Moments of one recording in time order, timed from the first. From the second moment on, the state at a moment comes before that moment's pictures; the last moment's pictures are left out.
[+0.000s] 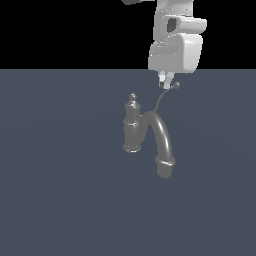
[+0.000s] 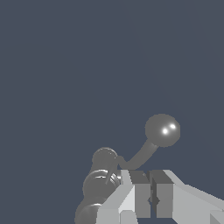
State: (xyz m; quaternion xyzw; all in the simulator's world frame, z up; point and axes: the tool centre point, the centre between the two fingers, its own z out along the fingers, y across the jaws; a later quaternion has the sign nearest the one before) arm -0.006 -0.107 0.244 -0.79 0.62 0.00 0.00
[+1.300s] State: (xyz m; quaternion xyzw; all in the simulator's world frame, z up) arm 0.062 -0.099 0.245 -0.78 0.63 0.00 0.00
